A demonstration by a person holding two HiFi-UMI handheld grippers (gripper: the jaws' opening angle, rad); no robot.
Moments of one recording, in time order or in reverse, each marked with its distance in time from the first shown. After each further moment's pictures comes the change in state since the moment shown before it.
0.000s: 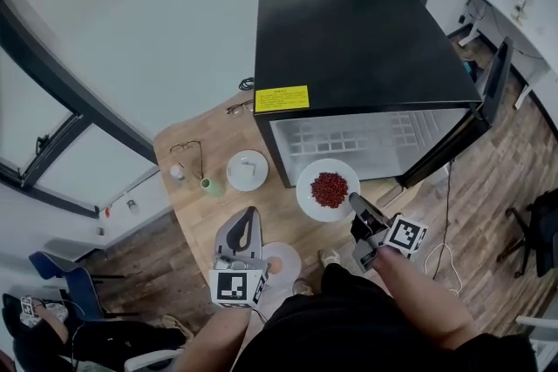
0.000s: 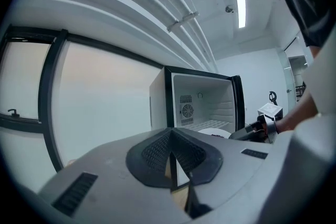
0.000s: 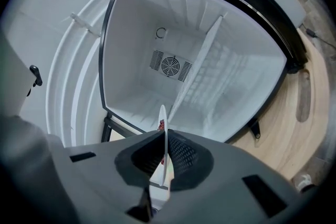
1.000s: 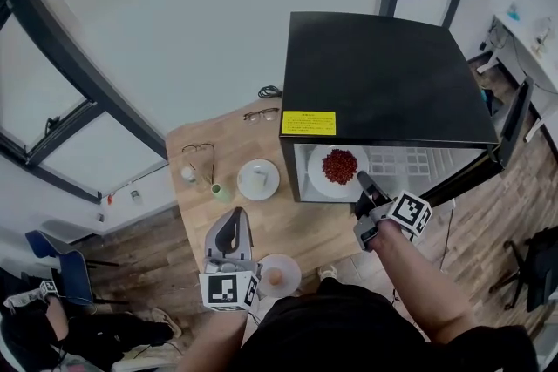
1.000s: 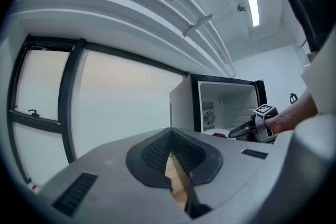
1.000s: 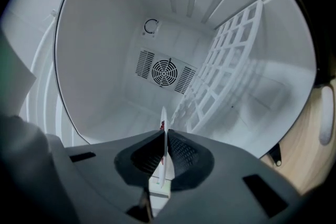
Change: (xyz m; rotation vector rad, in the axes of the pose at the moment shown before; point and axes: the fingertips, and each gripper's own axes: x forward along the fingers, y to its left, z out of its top) left arm -0.003 0.053 0.021 -0.045 -0.038 0.191; right arm 0.076 -0.019 0.068 0.087 -0.021 -0.149
